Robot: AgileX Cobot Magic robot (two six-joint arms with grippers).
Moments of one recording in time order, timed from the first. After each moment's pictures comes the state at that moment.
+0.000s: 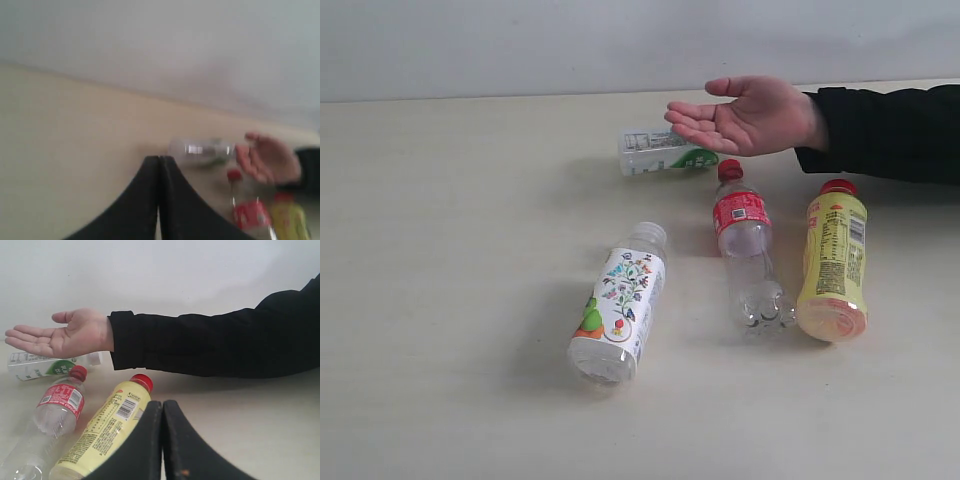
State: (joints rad) left arm -0.18 0.97 -0.71 -0.77 0.28 0.34; right arm 0.02 0.01 0.00 0.03 0.27 0.03
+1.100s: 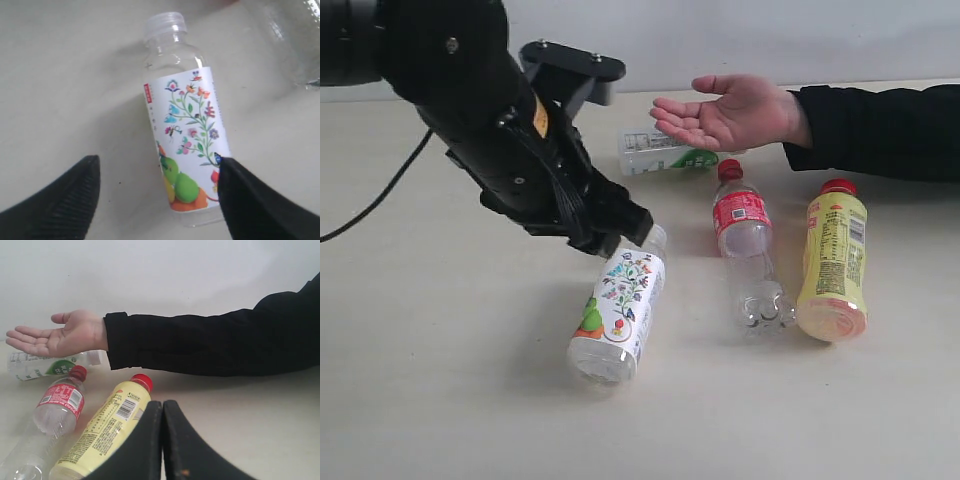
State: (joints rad) left arm -0.82 1.70 -1.23 0.07 0.84 -0.27; right arm 0.02 0.01 0.00 0.03 0.27 0.03
